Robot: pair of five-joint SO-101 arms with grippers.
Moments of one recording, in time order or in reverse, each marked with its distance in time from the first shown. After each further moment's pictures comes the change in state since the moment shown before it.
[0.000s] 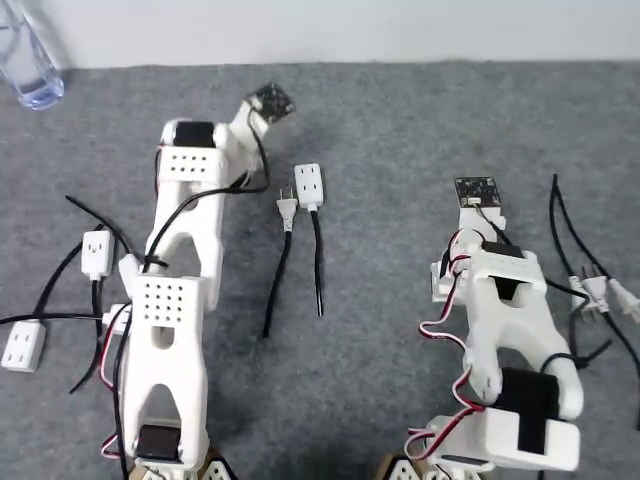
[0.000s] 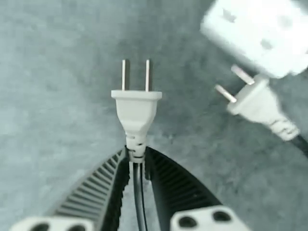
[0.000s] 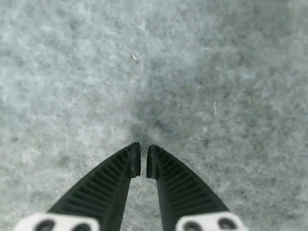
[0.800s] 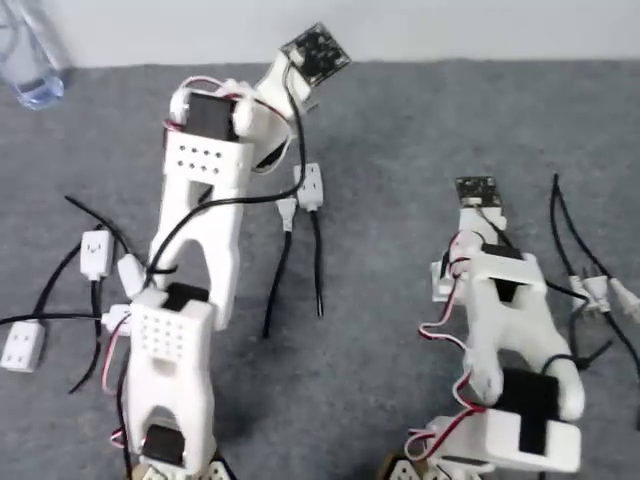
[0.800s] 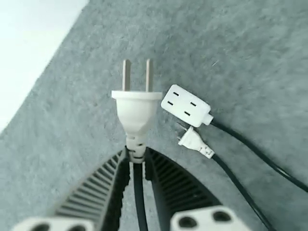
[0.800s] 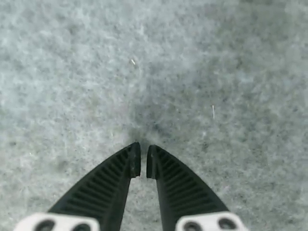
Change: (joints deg) left arm 9.8 -23.2 0.2 10.4 6.0; right arm 0.0 0.0 0.9 -2.0 0.0
